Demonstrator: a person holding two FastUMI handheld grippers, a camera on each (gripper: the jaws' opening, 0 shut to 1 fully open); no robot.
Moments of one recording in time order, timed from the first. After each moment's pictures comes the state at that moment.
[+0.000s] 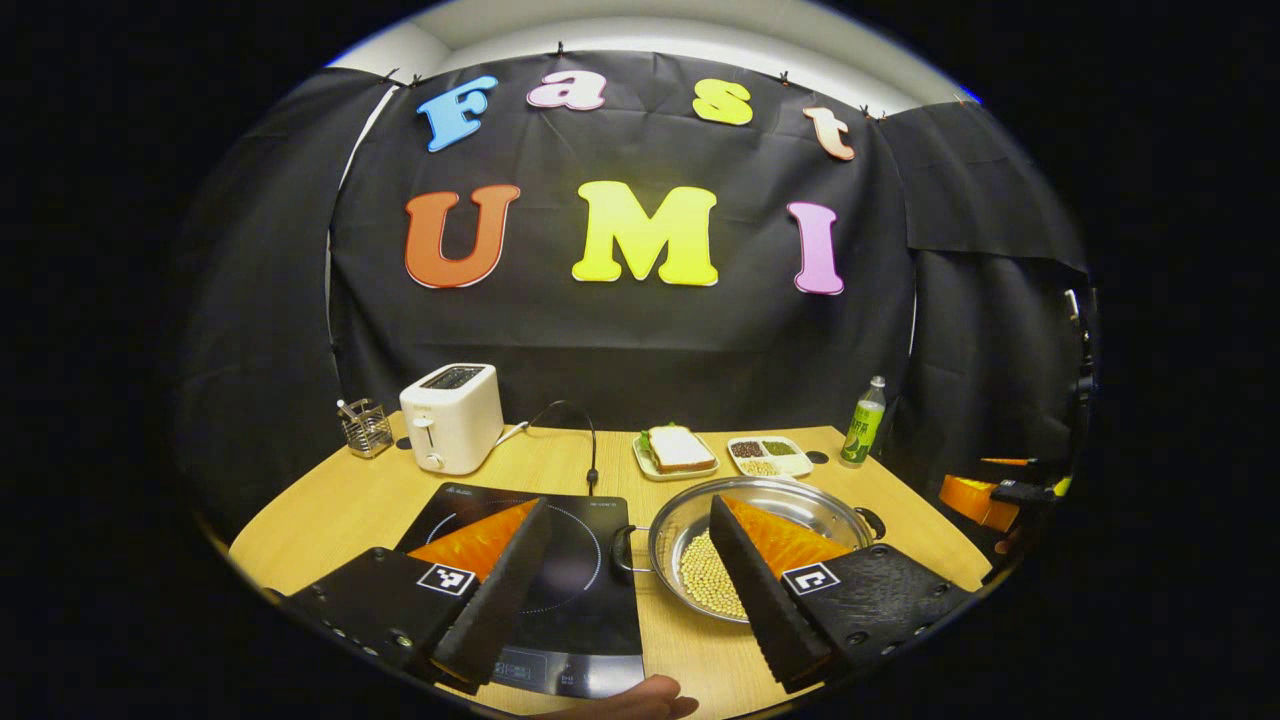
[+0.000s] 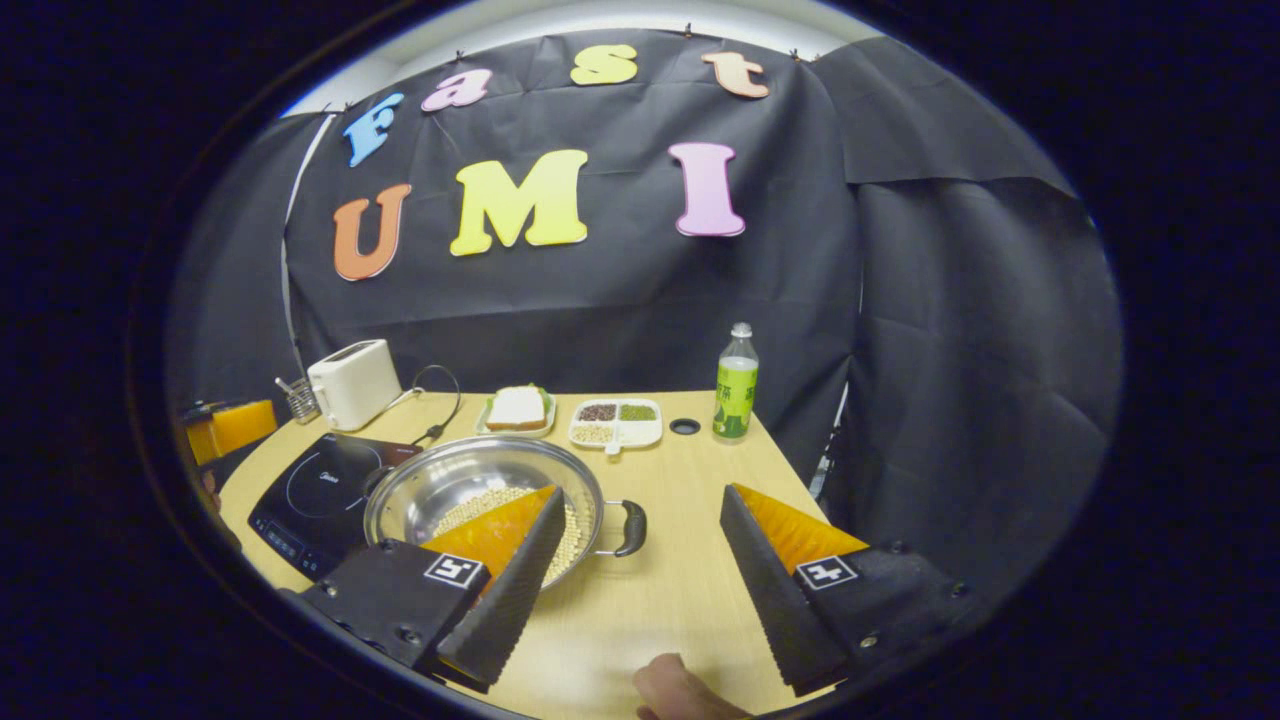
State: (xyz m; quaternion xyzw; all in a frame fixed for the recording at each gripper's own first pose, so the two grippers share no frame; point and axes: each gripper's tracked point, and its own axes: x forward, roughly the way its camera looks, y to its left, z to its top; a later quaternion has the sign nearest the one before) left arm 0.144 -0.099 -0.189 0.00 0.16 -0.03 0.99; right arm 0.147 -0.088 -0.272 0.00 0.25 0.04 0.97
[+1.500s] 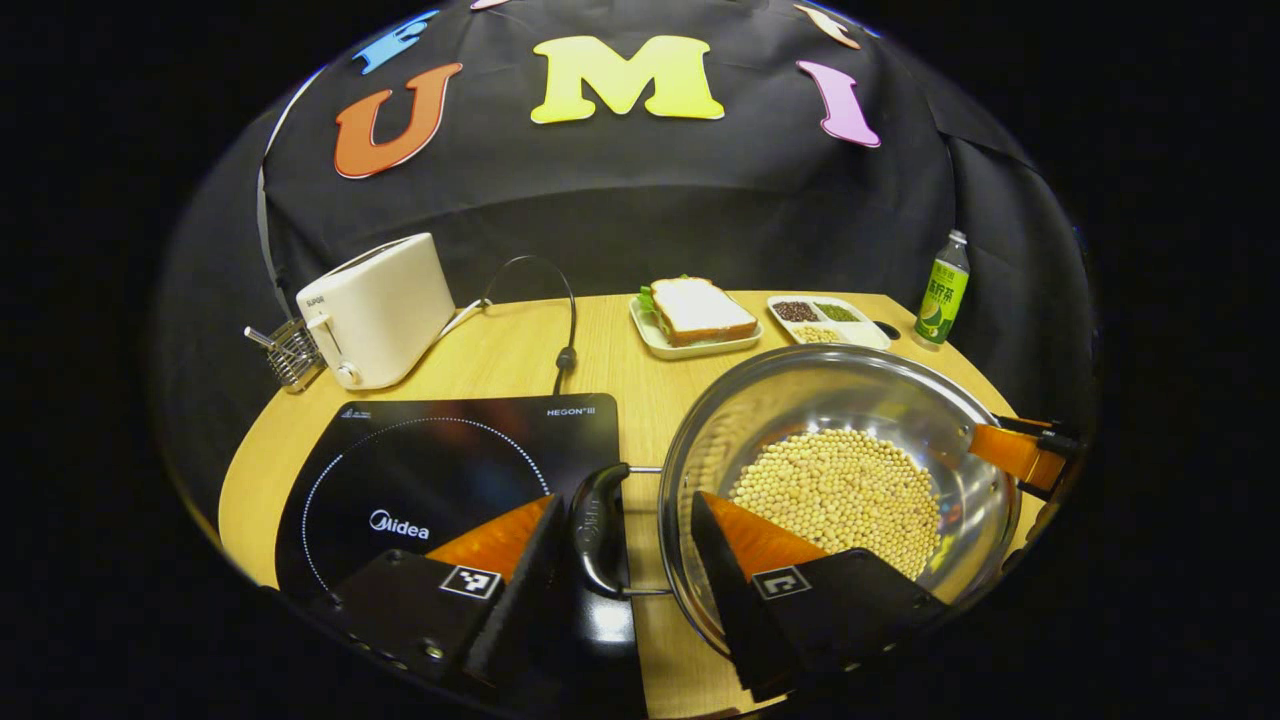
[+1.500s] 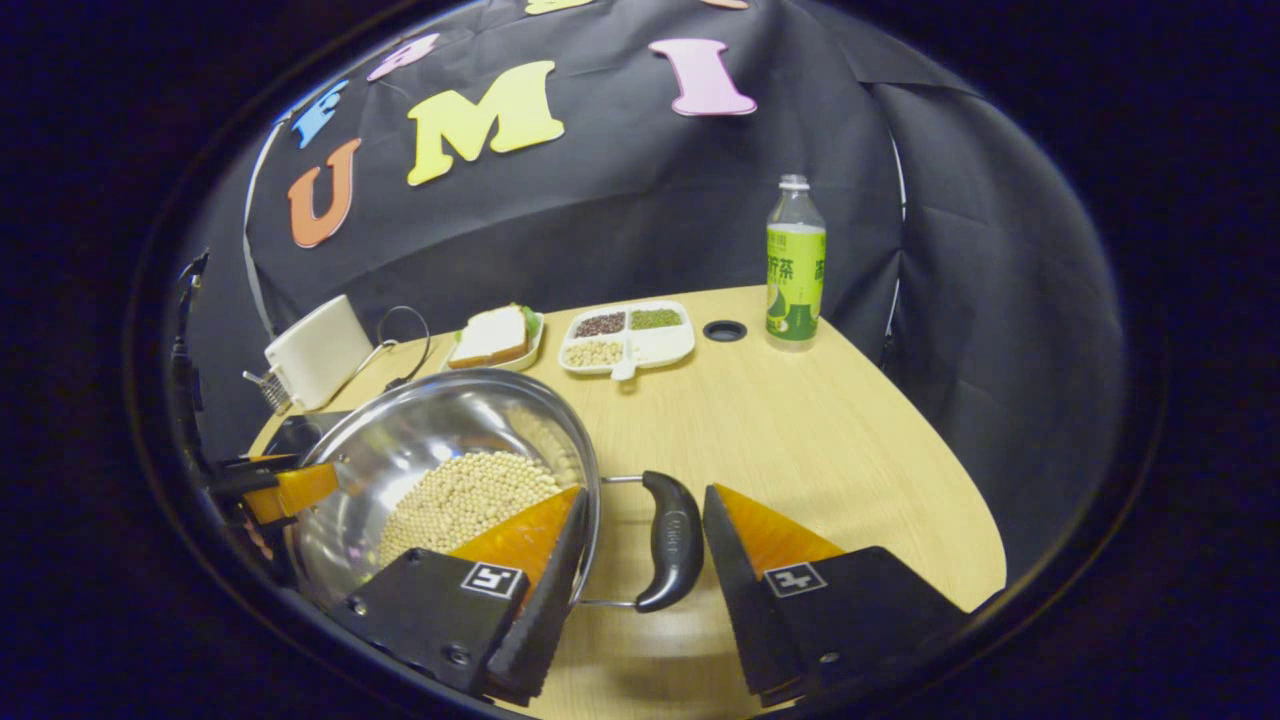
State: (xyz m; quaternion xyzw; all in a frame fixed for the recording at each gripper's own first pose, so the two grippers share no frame) left arm 0.232 -0.103 -0.352 0.05 0.33 -0.02 0.94; right arm 0.229 -0.055 -0.415 0.06 0.37 0.05 0.93
